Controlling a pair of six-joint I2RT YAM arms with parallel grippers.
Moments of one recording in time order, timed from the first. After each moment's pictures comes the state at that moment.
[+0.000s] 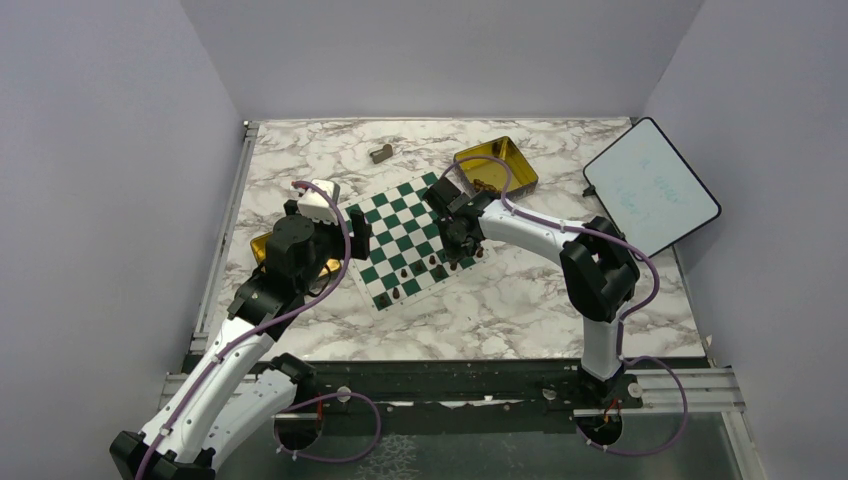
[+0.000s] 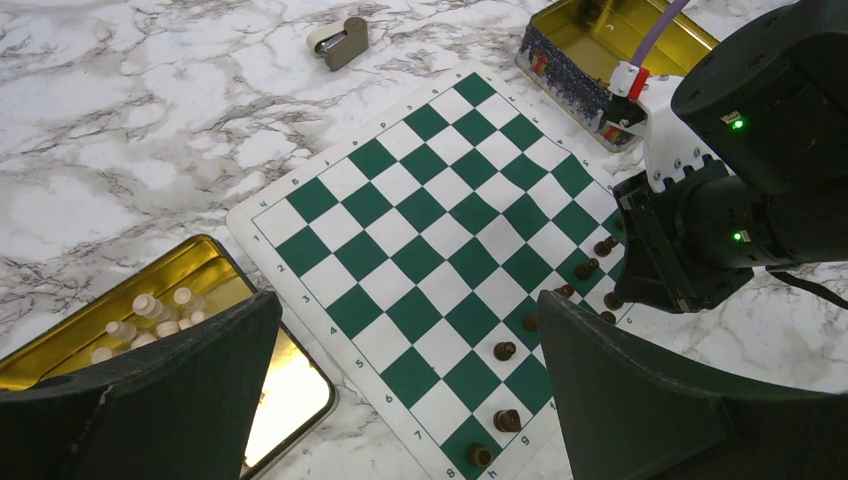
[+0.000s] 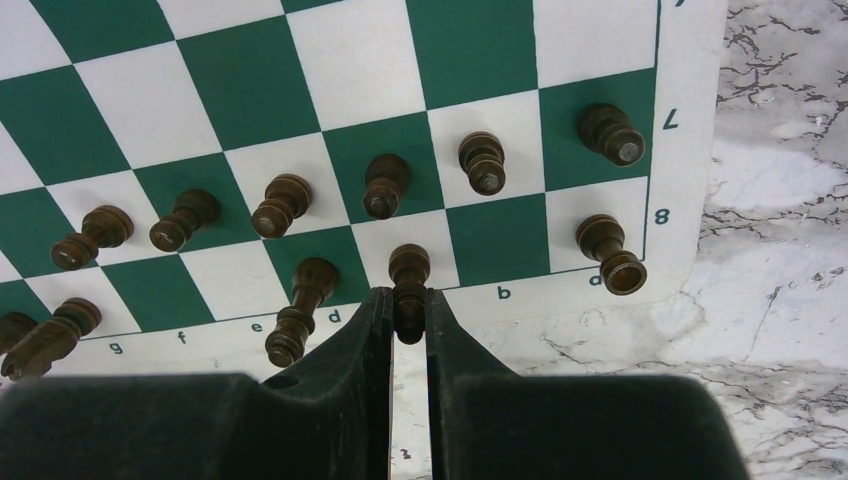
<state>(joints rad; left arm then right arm) -0.48 0.73 0.75 -0.30 -0.17 -0.15 0.77 1.94 1.45 -0.72 0.15 0.45</state>
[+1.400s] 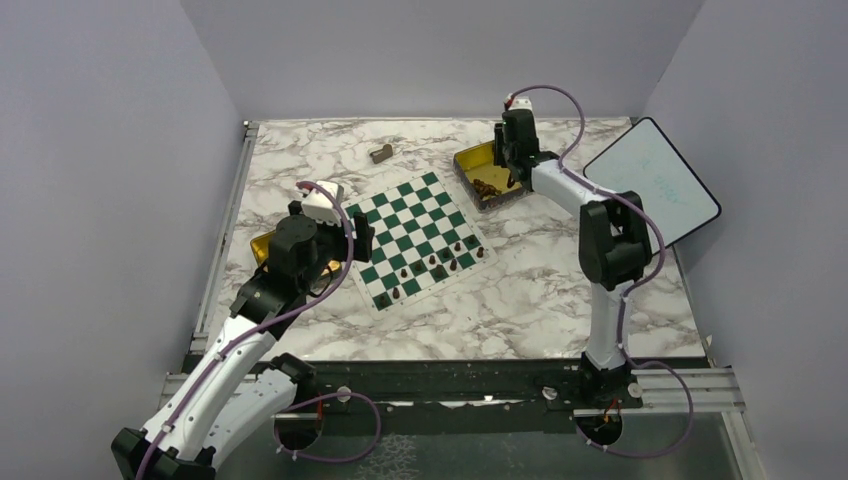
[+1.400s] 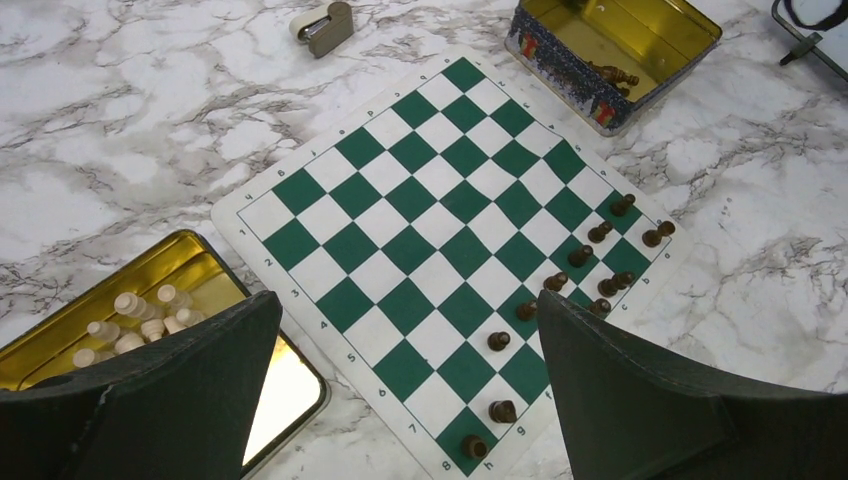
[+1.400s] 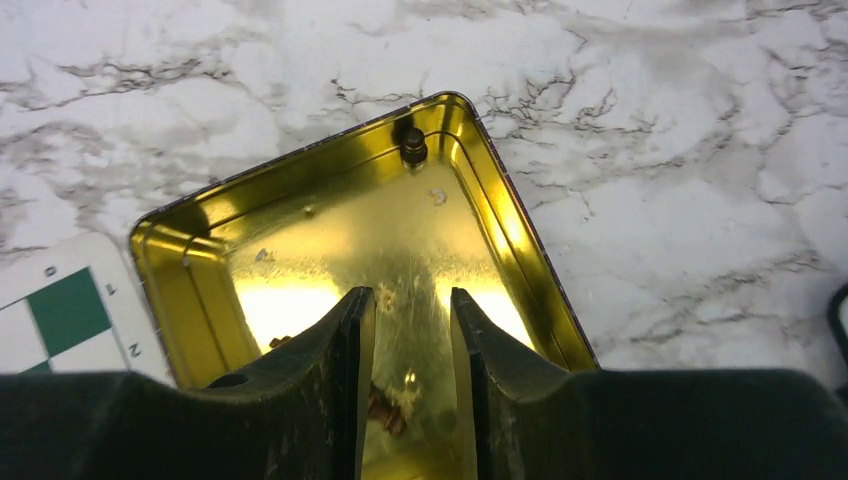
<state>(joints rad) -0.48 0.74 0.74 -0.29 -0.14 -0.15 0.36 2.02 1.58 -0.10 0.32 0.13</state>
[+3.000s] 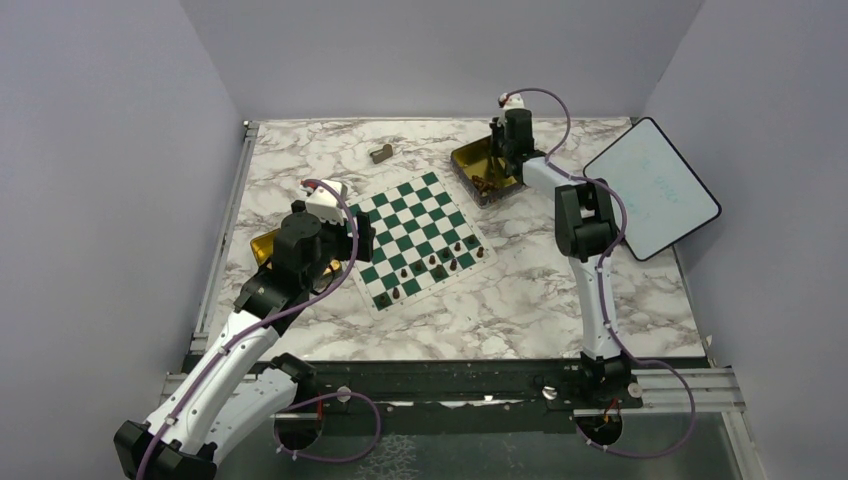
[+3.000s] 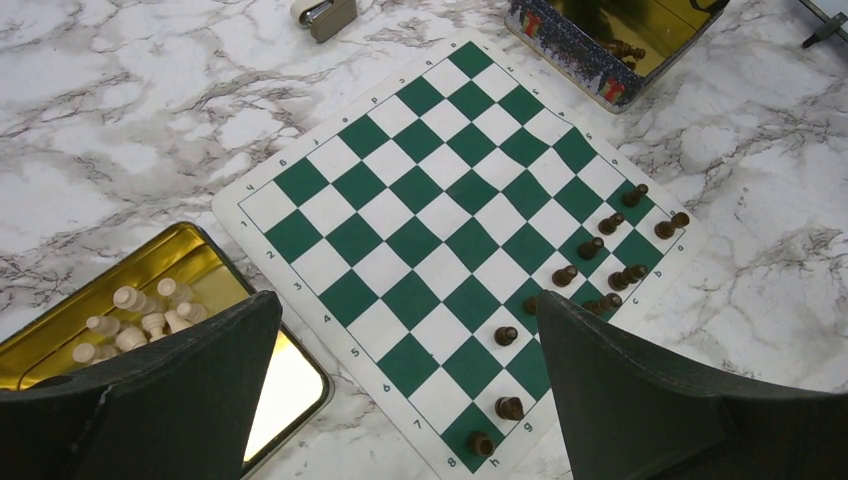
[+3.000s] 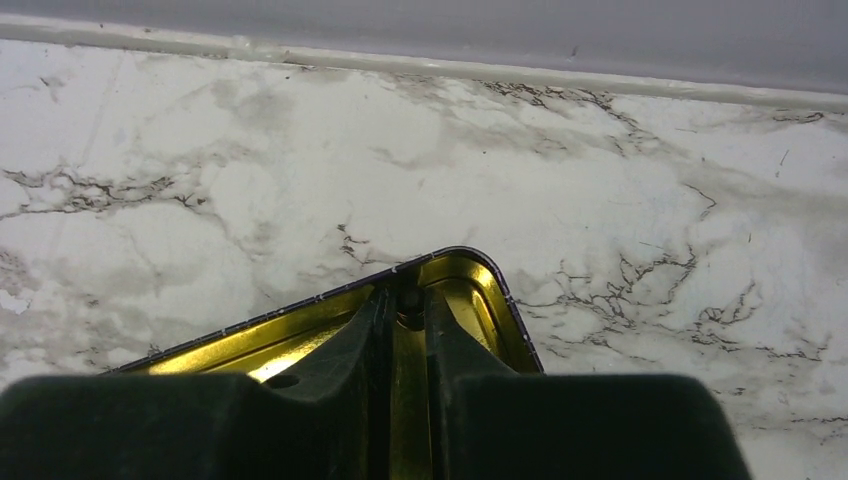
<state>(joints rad) -0.48 0.77 0.74 -0.29 -0.15 -0.15 0.24 2.49 1.93 0.17 0.08 0.06</state>
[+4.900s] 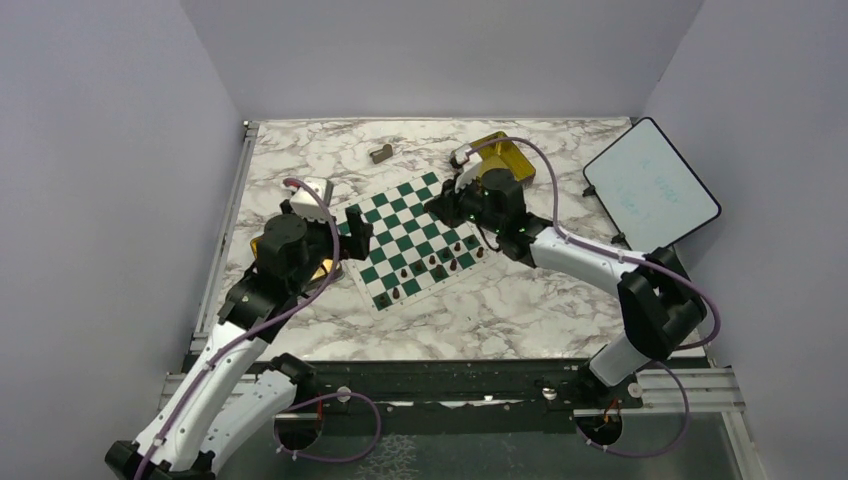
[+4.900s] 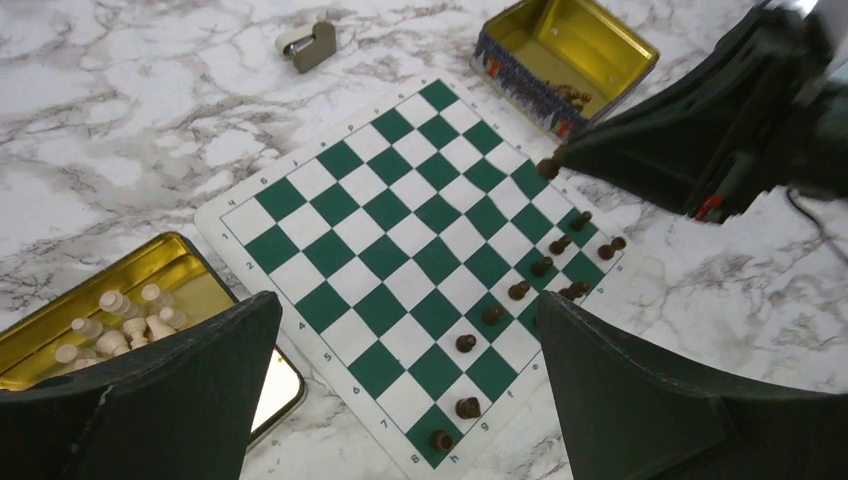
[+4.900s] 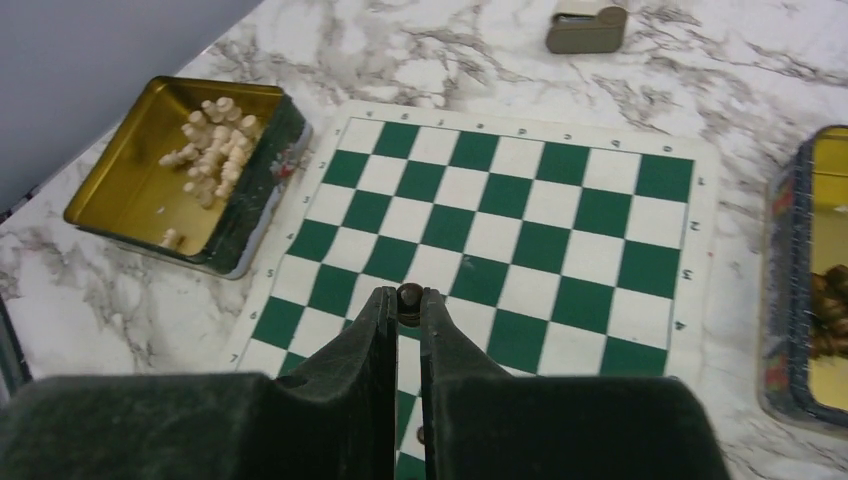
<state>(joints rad) -0.47 0.72 0.79 -0.36 -0.12 -0.22 0.64 1.59 1.01 0.33 -0.19 0.16</state>
